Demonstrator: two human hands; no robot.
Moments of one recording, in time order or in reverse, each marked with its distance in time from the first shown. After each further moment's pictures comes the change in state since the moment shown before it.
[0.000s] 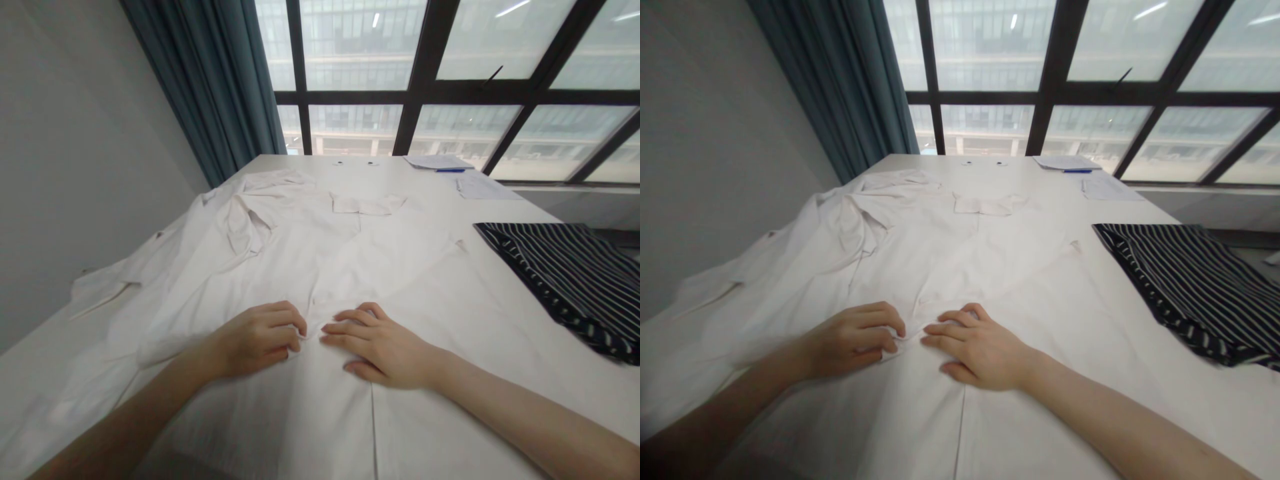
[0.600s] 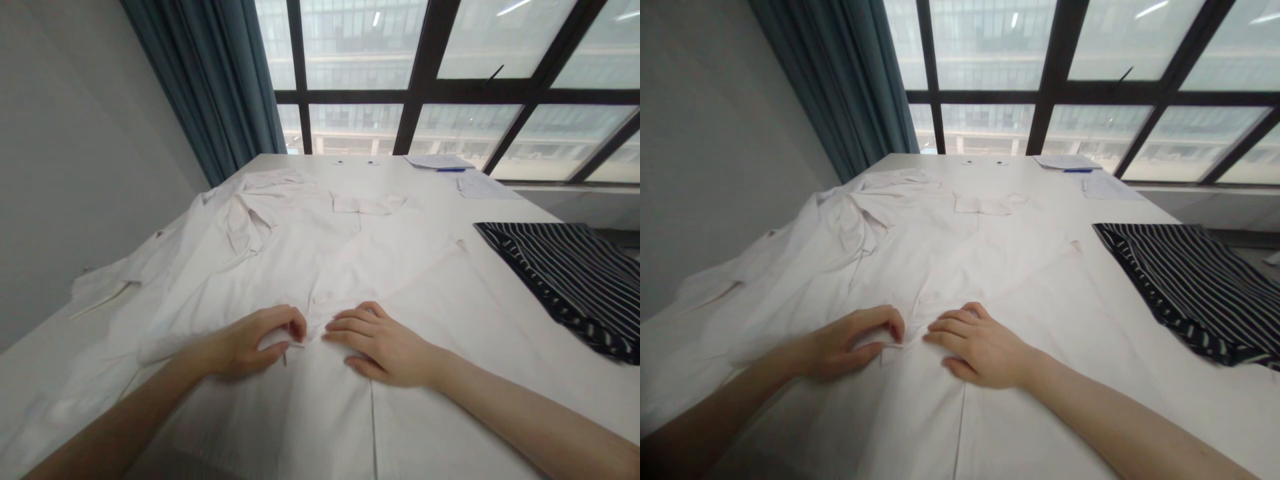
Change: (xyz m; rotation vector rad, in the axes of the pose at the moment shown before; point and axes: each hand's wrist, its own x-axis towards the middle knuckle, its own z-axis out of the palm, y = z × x) left_hand 0.000 0.004 -0.002 -0.360 -0.103 -0.349; right_hand 0.000 -0.001 -0.001 0.014 0.064 -0.013
